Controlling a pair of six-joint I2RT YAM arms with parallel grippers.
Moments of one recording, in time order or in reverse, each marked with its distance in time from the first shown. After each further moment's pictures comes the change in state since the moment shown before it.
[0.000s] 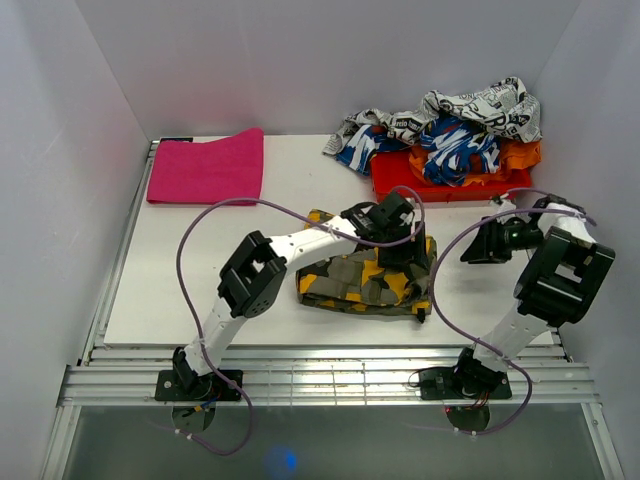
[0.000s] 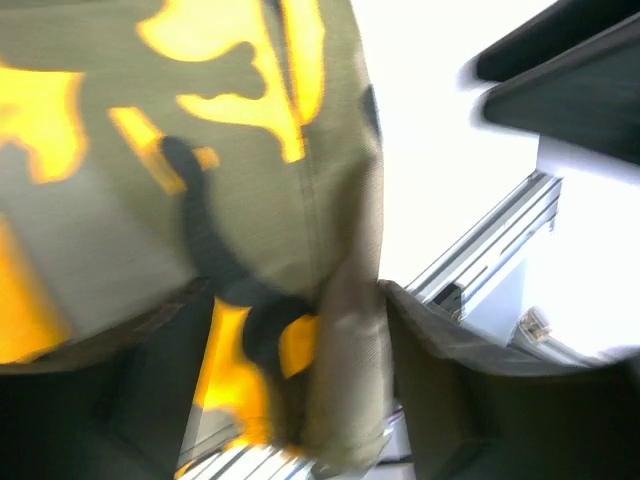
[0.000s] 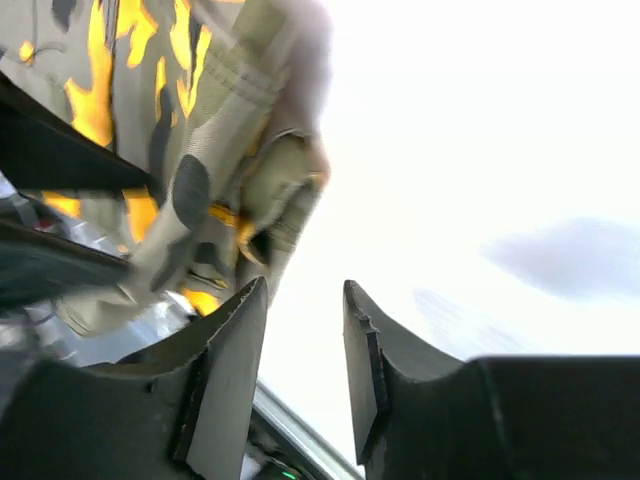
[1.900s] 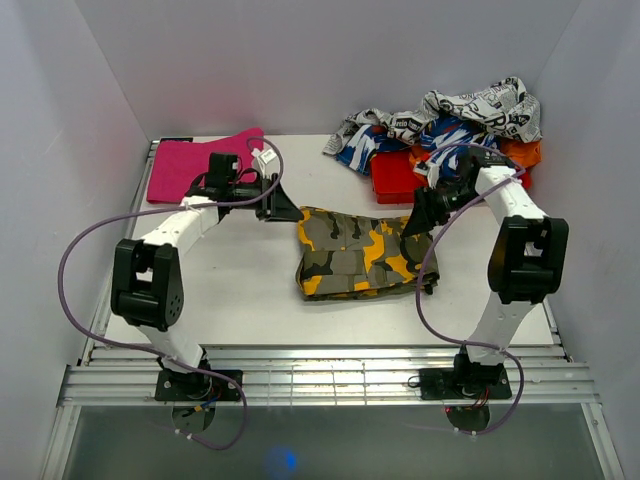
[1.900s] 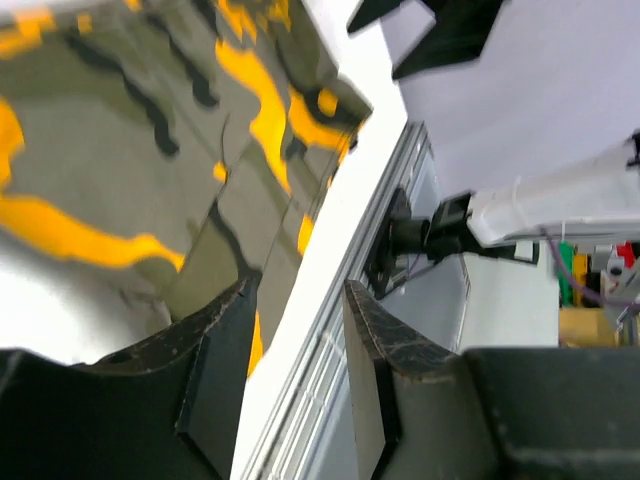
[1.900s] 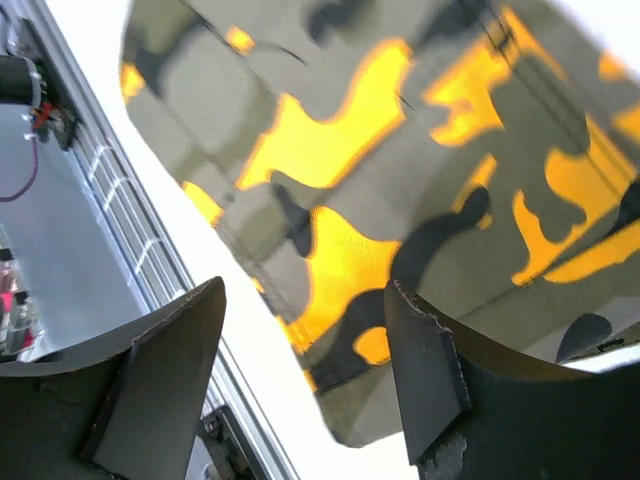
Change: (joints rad) left arm 0.783 -0.571 -0.702 0.181 0.819 0.518; right arm 0.438 0.132 0.373 -0.129 -0.087 -0.085
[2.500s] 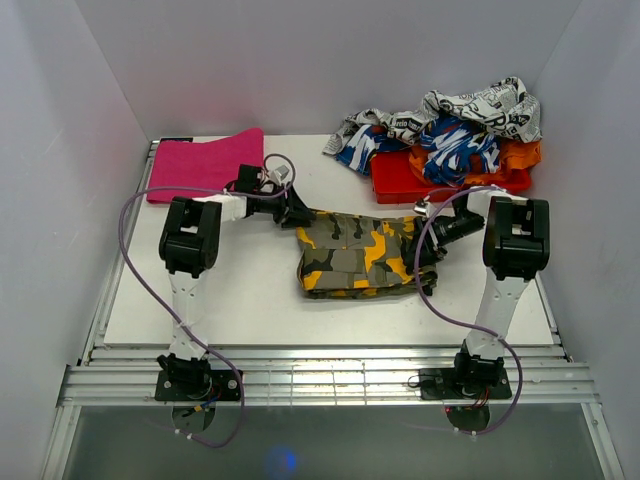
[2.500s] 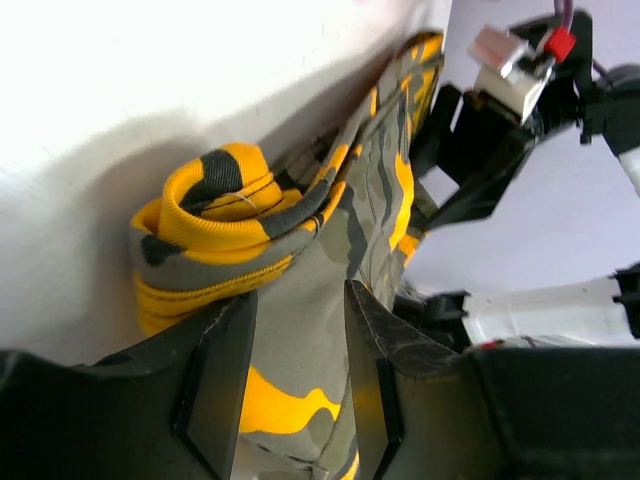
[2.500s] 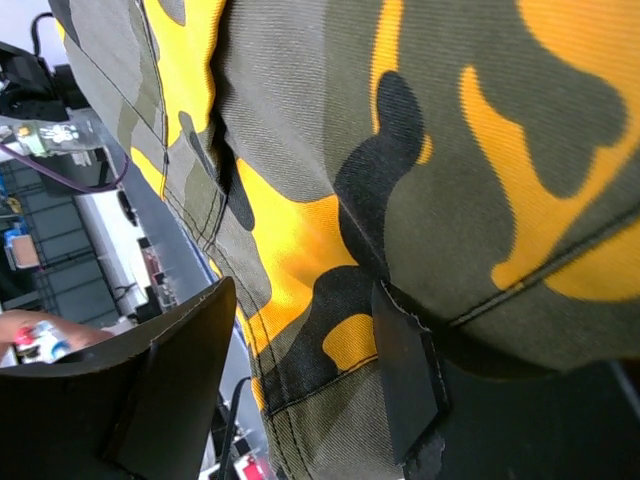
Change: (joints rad) left arm -0.017 0.552 0.221 0.286 -0.058 -0.347; right arm -0.062 0.208 -0.155 0.010 -0.038 0.059
